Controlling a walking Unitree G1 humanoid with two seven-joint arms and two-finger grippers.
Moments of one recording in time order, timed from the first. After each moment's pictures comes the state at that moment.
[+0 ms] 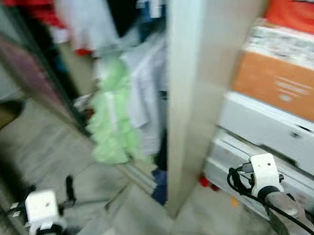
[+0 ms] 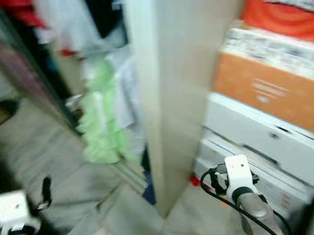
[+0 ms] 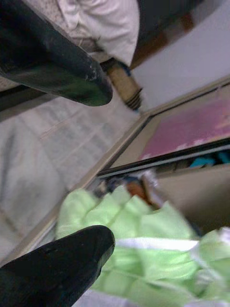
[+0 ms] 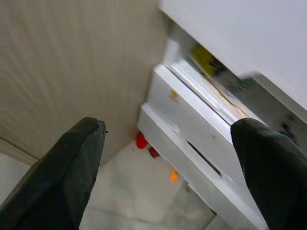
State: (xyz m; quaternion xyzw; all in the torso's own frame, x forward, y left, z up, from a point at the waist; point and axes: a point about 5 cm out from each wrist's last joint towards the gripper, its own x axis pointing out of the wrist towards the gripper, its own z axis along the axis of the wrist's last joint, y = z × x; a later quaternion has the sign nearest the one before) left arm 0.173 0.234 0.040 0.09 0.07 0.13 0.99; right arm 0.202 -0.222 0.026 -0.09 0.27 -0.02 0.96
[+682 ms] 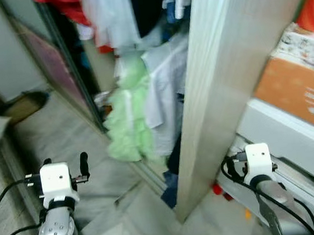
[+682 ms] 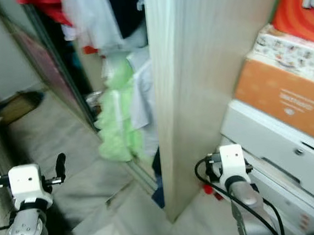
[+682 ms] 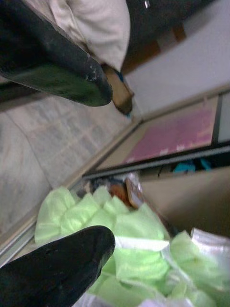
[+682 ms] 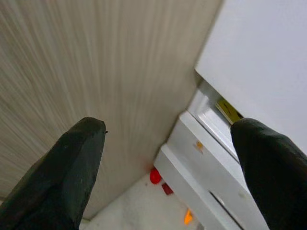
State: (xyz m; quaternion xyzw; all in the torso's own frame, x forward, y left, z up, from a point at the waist) left arm 0.203 0.208 0.066 0.07 0.06 0.09 0.99; right arm 0.225 -0.216 0.038 -0.09 0.23 -0.04 0.97
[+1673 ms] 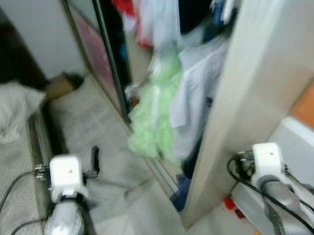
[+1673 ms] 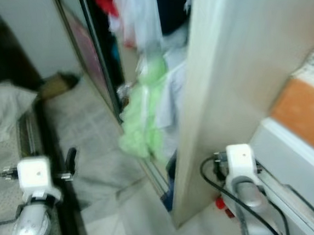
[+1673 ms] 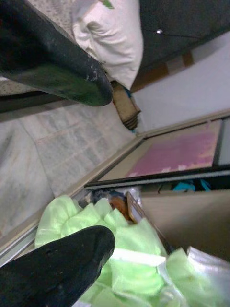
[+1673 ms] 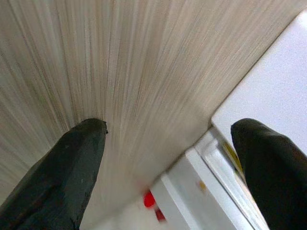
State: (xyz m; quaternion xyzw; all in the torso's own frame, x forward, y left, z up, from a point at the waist) left arm 0.204 0.185 0.078 0.07 0.05 0.04 1.00; right arm 0.220 -0.219 0.051 -0.10 0.21 -0.08 0.97
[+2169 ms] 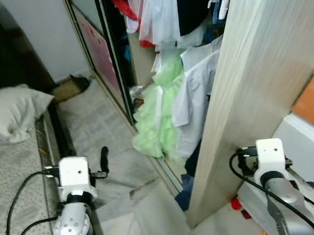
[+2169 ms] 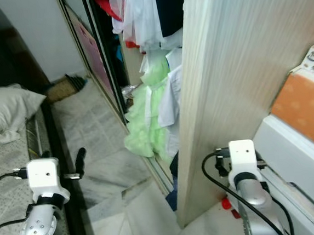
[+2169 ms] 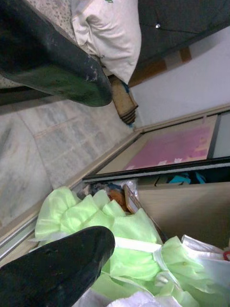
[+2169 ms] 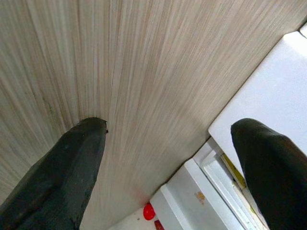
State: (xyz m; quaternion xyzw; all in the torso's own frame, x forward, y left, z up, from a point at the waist) left arm 0.206 0.174 0.081 0.06 0.04 0.02 1.00; right arm 0.222 -0.221 0.058 -0.11 0.20 -0.09 0.97
